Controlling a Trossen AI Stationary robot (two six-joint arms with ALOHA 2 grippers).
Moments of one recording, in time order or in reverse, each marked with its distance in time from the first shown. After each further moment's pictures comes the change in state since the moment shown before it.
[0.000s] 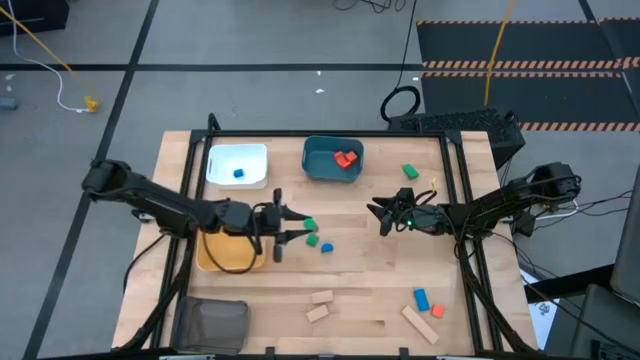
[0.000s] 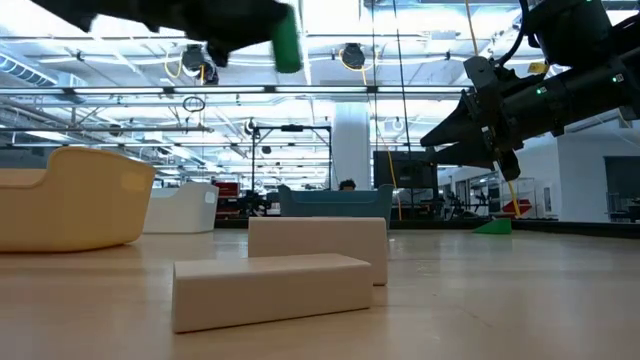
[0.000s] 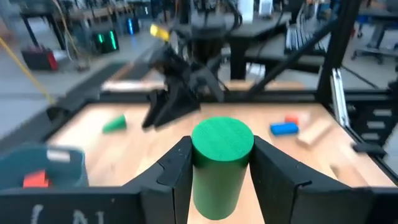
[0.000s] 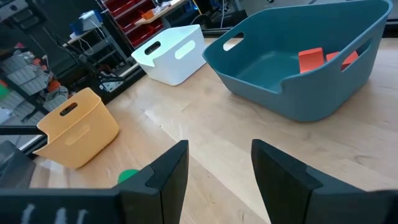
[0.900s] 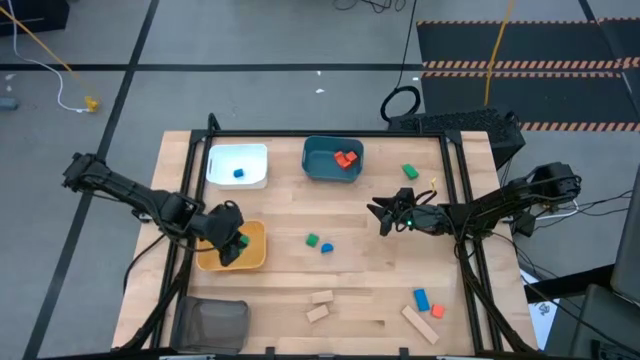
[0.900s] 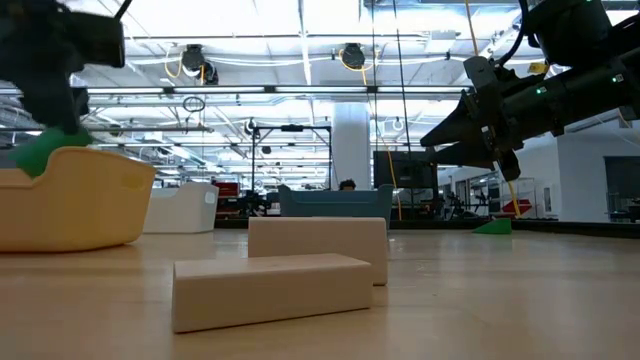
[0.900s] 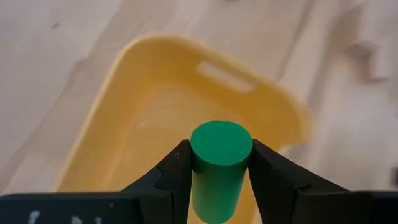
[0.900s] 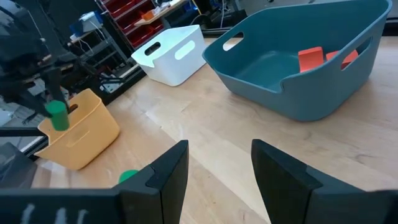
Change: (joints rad) left arm -0.151 -0.387 0.000 -1.289 0.115 -0.838; right arm 0.000 0.000 0.000 0.000 0.000 0.008
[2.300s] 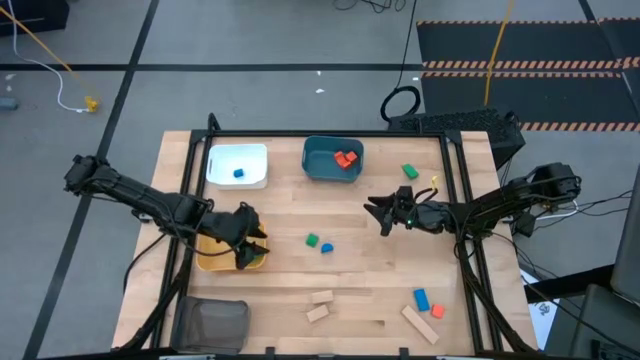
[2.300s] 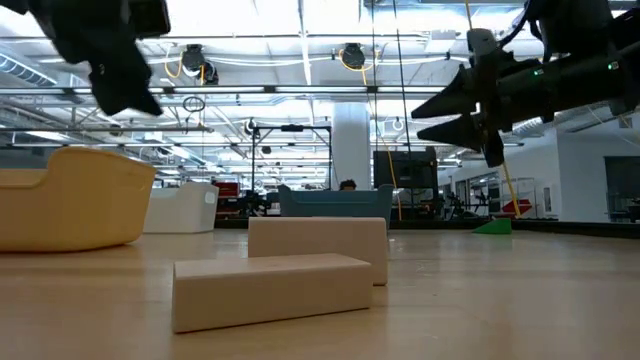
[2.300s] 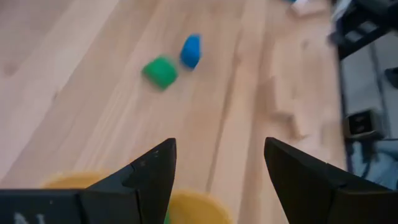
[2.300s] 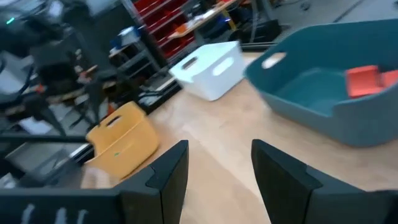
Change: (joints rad) left arm 0.068 0.111 0.000 0.441 0.035 0.214; right arm -0.004 0.000 0.013 0.135 -0.093 -0.055
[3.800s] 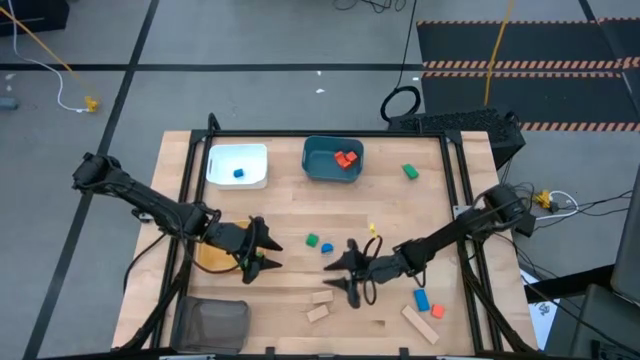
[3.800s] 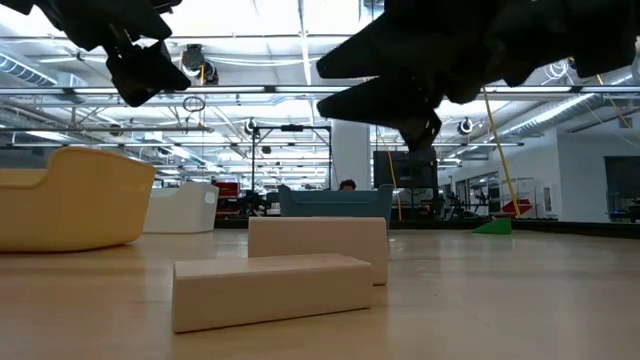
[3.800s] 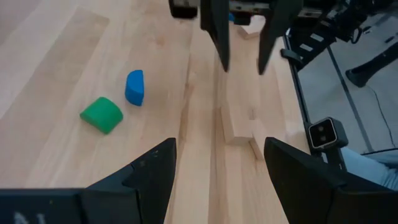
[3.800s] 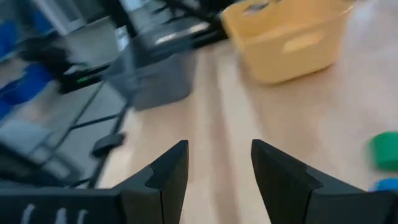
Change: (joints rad) left arm -0.088 0.138 0.000 0.287 -0.018 0.081; right arm 0.307 0.575 0.572 -0.138 -0.215 -0.138
